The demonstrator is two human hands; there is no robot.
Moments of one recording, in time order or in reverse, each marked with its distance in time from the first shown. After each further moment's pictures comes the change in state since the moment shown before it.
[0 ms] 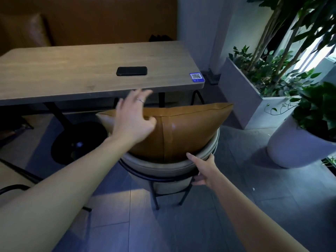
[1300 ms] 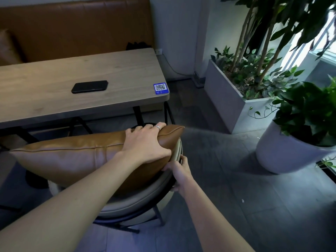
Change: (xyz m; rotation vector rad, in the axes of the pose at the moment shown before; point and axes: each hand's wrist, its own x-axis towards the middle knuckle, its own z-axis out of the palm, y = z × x) left_hand 0.074 0.127 0.149 0.309 -0.424 0.074; right_hand 0.095 -0.054 -0.071 0.095 -0.155 -0.015
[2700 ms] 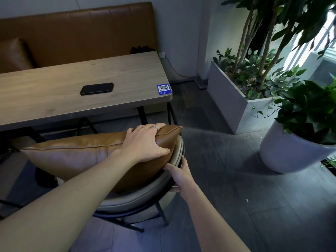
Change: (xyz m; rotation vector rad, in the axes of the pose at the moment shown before) left_hand -0.022 -0.010 -0.009 0.004 -0.022 0.042; right_hand -0.023 0.015 0.005 0.003 -0.018 -0.035
